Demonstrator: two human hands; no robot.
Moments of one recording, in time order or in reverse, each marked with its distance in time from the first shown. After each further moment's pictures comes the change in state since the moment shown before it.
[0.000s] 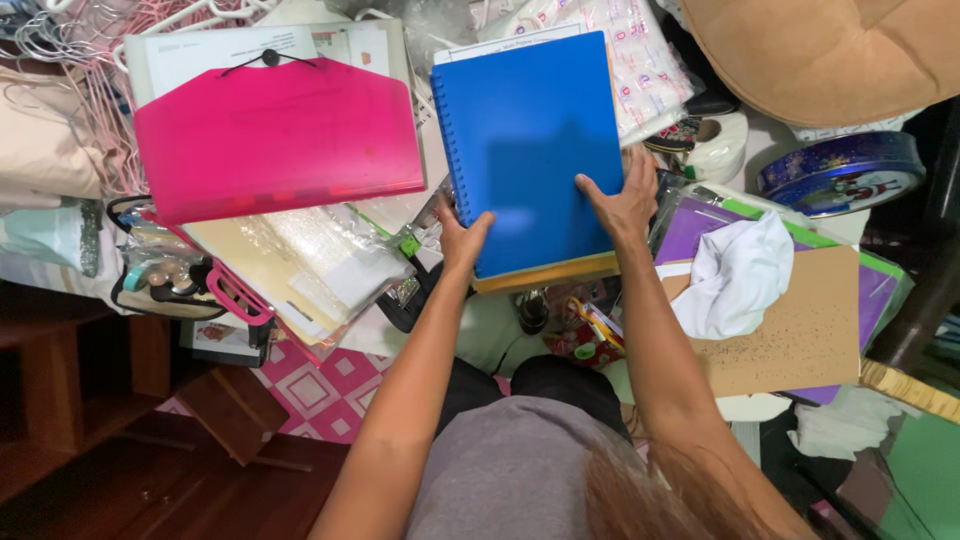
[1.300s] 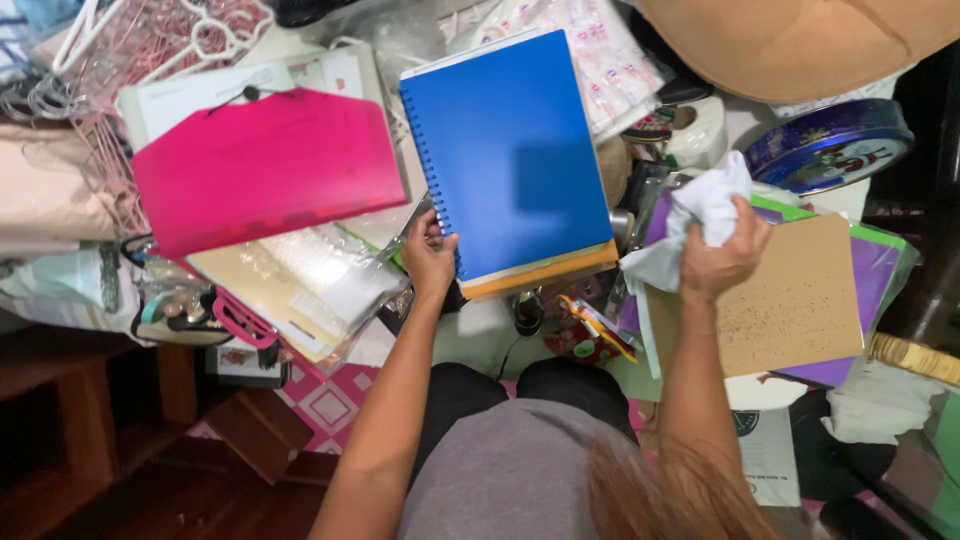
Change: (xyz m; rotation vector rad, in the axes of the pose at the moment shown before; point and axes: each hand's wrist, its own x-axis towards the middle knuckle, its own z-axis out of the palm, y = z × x) left_hand 0.006 -0.038 -0.019 -0.003 0.073 0.528; right_hand -0.070 0.004 -0.150 -0.267 0.490 0.216
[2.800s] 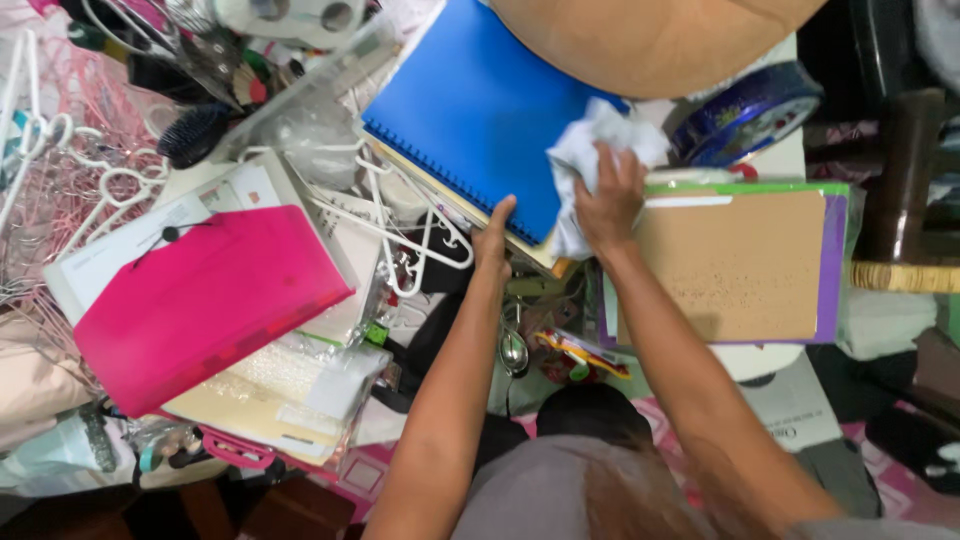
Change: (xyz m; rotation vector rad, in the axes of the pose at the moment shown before) left_hand 0.033 0.052 0.221 -0.707 -0.335 -0.619; right_hand 0.060 -0.042 0.092 -0.127 -0.231 -0.086
